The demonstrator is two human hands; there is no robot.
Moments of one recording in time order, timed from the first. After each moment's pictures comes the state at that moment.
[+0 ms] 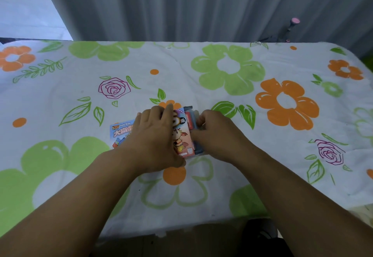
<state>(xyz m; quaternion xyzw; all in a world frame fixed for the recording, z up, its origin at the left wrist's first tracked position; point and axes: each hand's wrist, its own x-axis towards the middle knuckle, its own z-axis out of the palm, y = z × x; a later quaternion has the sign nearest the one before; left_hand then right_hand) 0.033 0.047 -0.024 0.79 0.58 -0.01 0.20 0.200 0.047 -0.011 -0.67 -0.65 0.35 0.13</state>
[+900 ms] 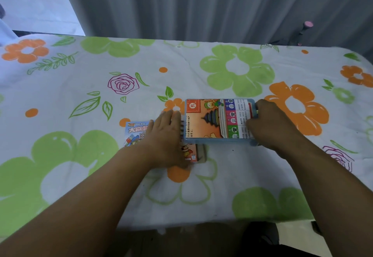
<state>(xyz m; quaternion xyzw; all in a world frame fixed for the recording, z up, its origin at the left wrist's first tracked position) 0.040 0.052 -0.047 0.77 0.58 -0.06 0.26 0.271 0.062 -0.004 -0.77 -0.57 0.27 0.10</state>
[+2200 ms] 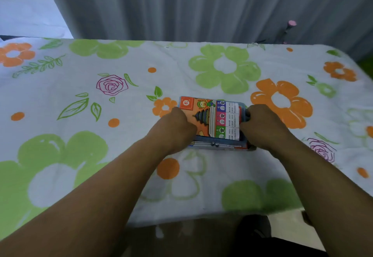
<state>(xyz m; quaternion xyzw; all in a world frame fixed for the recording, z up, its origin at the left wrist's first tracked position) 0.089 0.054 -0.016 0.58 0.66 0.12 0.46 0.291 0.049 -0.010 -0.78 -0.57 0.25 0.09</state>
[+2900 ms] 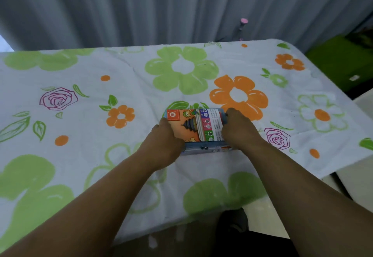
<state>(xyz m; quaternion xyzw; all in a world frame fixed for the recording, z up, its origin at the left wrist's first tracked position) 0.158 0.048 -0.048 0.63 0.61 0.11 0.46 0.356 0.043 -0.044 -0.82 -0.52 0.24 0.09</state>
